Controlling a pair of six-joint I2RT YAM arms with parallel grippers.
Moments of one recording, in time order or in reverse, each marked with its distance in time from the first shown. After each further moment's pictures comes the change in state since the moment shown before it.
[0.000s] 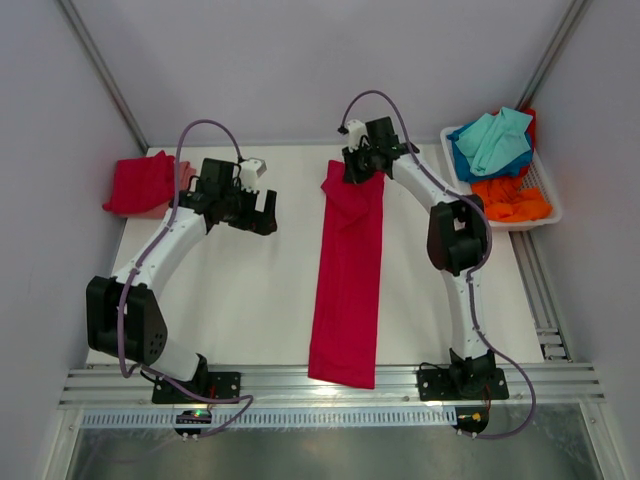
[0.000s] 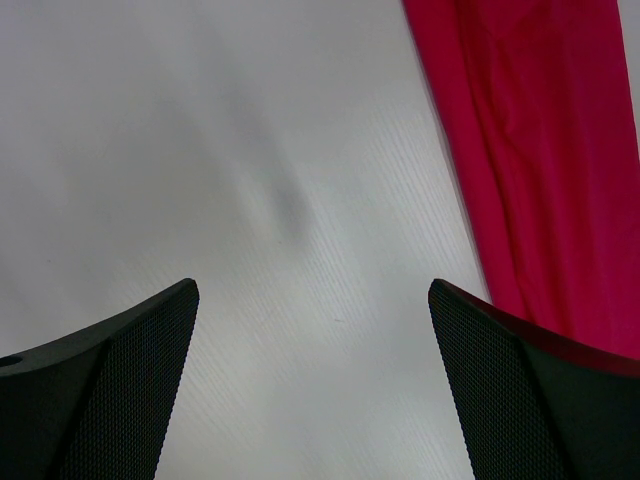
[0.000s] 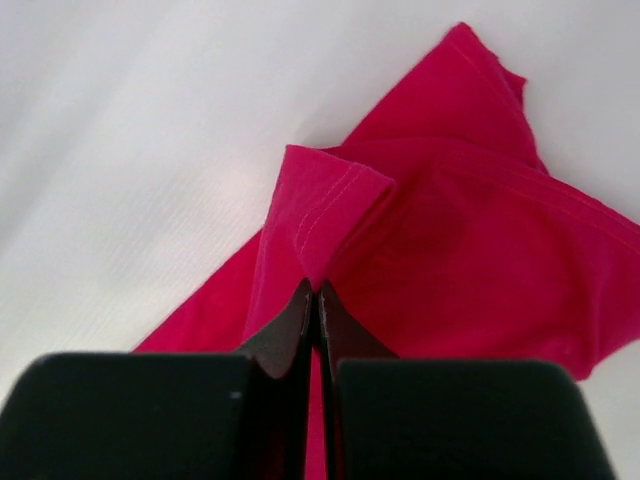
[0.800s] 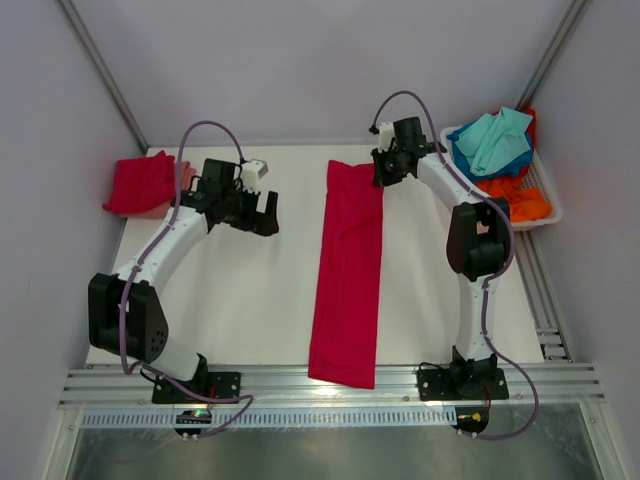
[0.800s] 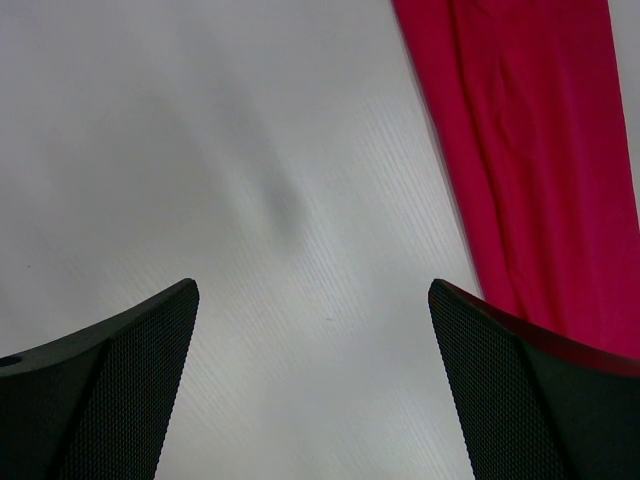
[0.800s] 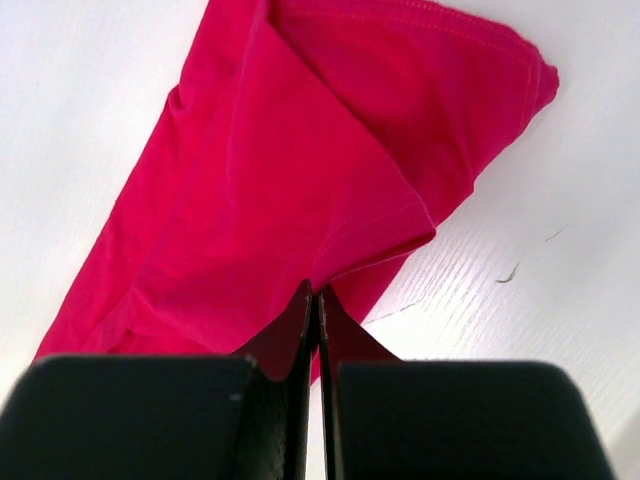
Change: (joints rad) left arm 0.000 0.015 0.000 -0.002 0.028 0.000; right arm -0.111 -0.143 -0.164 -0.066 0.110 0.064
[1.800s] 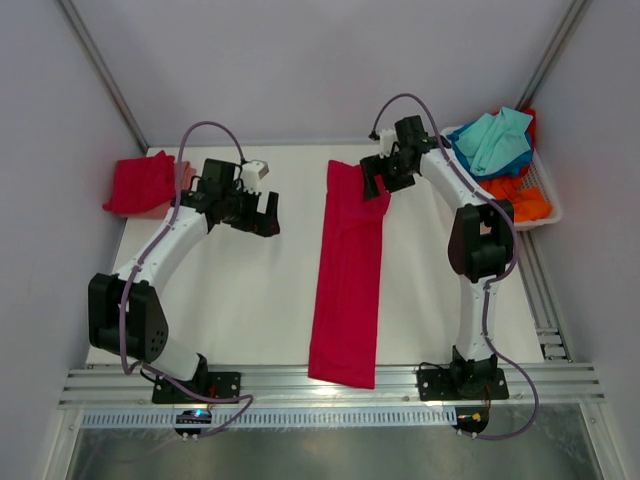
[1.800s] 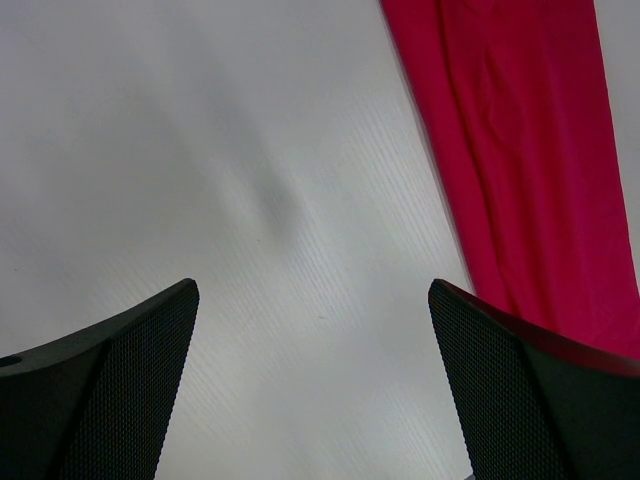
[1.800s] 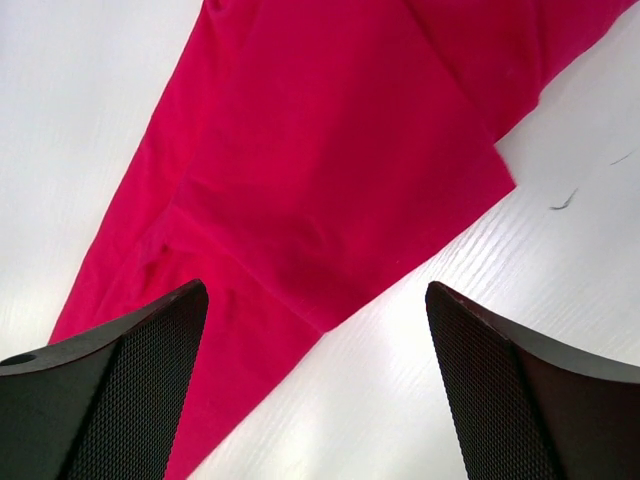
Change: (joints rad) left arm 0.000 0.000 0.000 -0.006 0.024 0.000; right arm -0.001 -0.007 0.073 -0.230 -0.042 -0.017
